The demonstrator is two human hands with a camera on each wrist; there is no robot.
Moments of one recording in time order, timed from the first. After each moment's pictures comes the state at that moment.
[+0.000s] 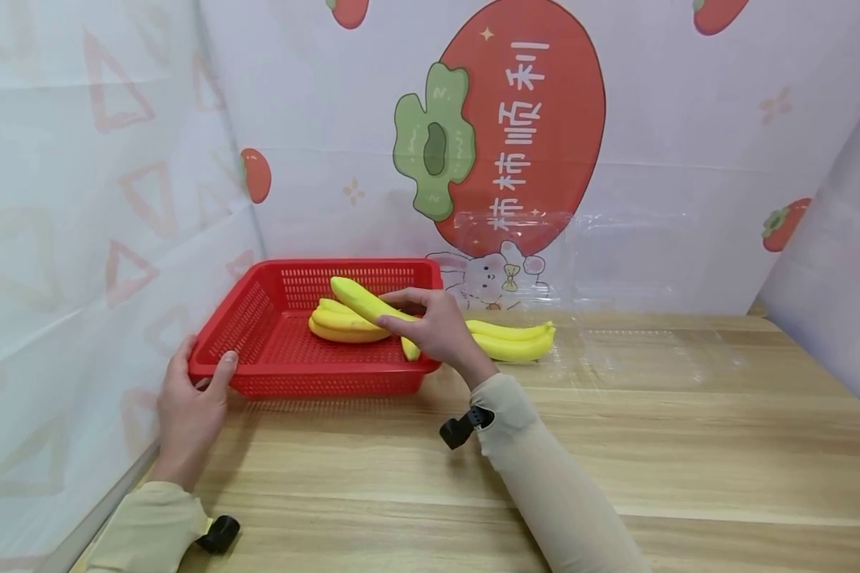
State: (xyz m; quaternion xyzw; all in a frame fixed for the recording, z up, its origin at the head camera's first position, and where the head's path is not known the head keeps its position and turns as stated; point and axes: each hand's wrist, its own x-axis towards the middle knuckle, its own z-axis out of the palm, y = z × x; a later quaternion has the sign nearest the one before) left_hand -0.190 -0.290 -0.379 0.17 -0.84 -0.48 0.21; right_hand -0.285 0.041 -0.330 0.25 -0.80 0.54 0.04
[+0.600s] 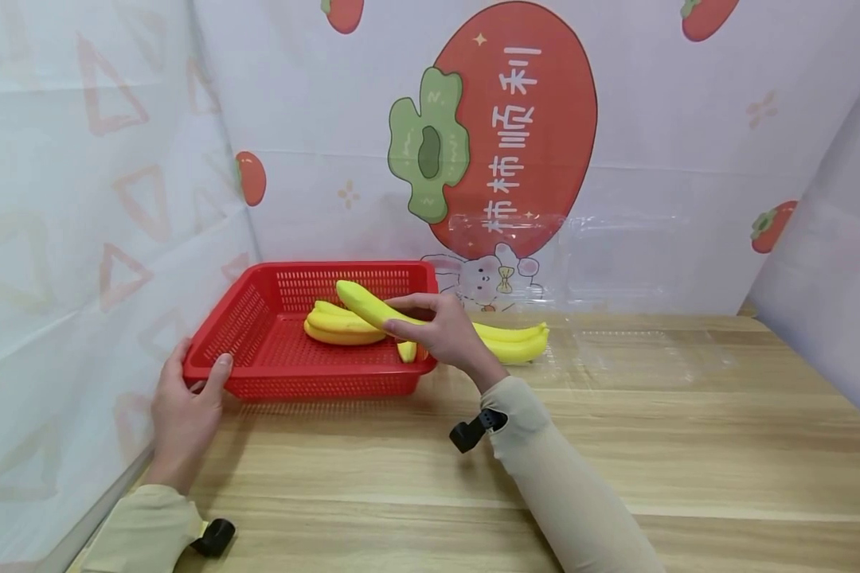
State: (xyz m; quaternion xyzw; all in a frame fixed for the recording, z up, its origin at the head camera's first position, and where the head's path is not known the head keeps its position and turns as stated) left_hand -0.192 -0.293 -0.382 0.17 -0.84 -0.48 0.20; right_hand -0.282 0.058 -0.330 0.26 -0.77 0.58 -0.01
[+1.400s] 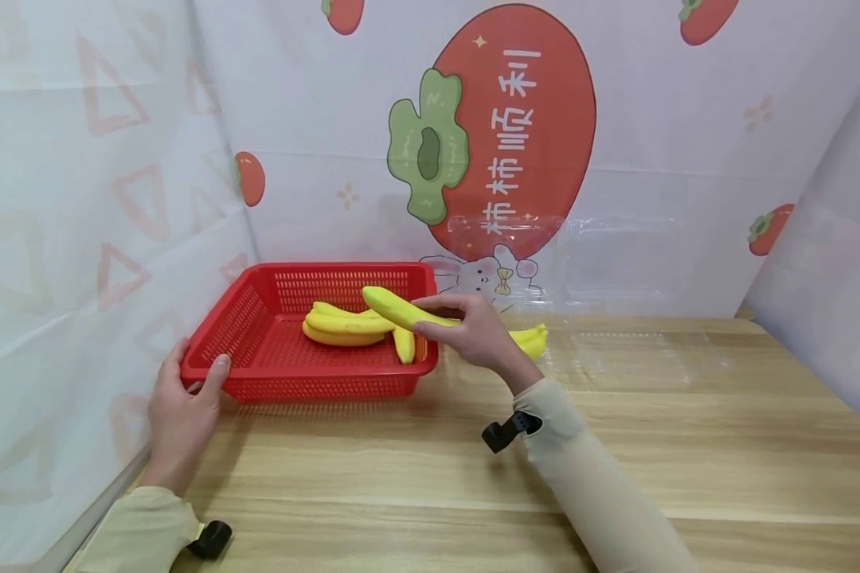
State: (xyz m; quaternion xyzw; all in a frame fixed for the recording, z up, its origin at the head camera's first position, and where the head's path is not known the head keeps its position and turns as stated) left_hand -0.191 -0.292 -0.379 0.17 -0.84 -0.48 0.20; right_hand -0.276 0.098 -0.324 0.25 -0.82 0.52 0.04
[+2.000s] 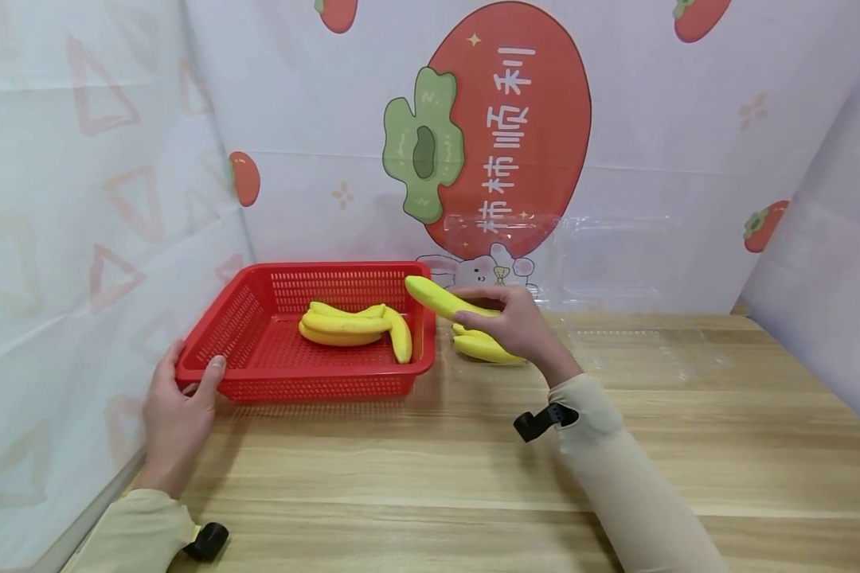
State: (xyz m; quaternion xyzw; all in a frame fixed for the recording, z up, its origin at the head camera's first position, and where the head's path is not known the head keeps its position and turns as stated) left_hand -0.193 -0.293 -0.380 0.17 -0.84 -0.49 0.20; right_hand -0.279 0.151 -0.318 0.22 -0.83 0.51 0.06
